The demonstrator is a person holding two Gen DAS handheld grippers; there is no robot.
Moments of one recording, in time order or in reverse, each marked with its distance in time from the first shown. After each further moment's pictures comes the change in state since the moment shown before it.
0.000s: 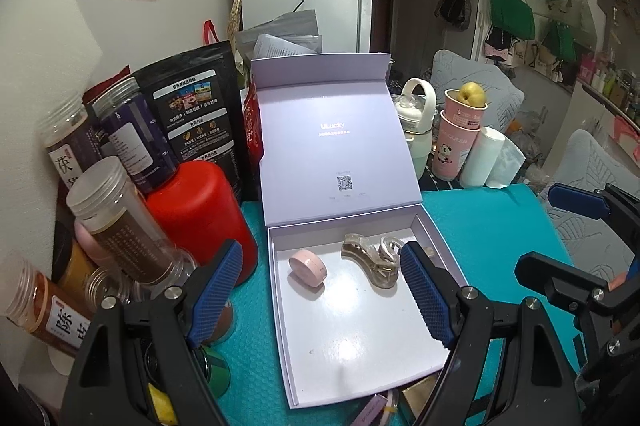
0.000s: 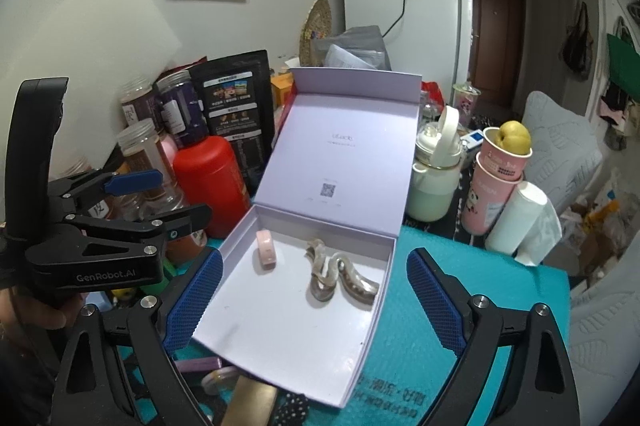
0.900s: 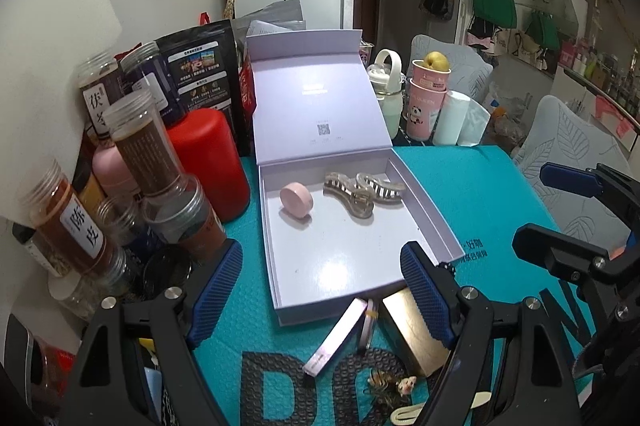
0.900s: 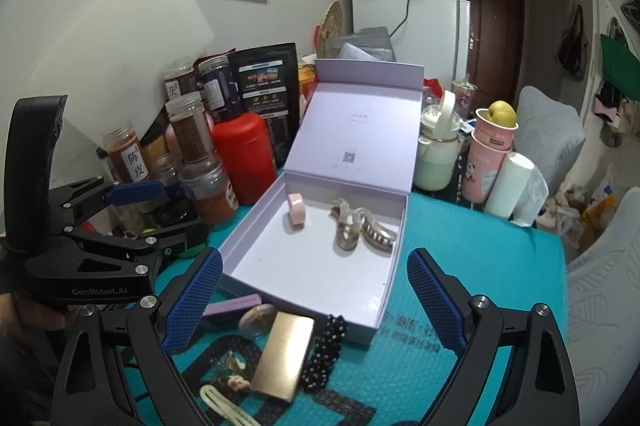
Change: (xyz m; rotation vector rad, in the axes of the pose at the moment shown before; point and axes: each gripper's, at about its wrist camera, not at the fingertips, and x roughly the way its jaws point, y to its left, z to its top) left arm -0.056 -0.010 -0.079 0.025 0.018 -0.029; right arm -0.056 0.038 -0.063 -0.003 -0.009 0.007
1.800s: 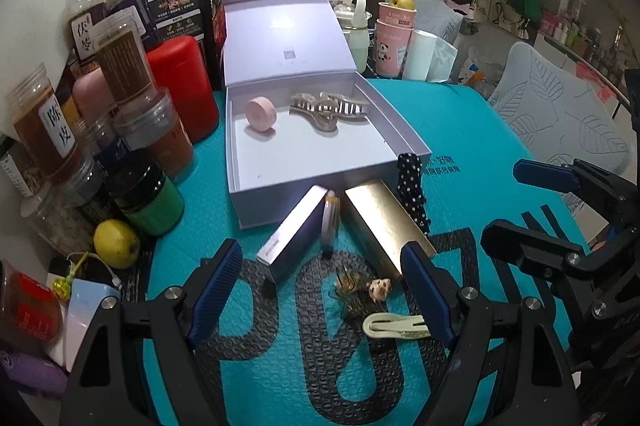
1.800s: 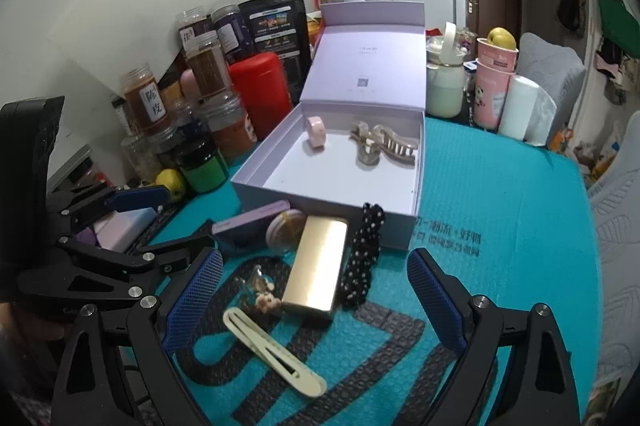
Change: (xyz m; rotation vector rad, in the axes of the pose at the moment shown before) left arm -0.009 -0.023 -0.084 0.023 0.116 -0.071; right arm -0.007 0.017 -0.085 0.070 0.098 0.040
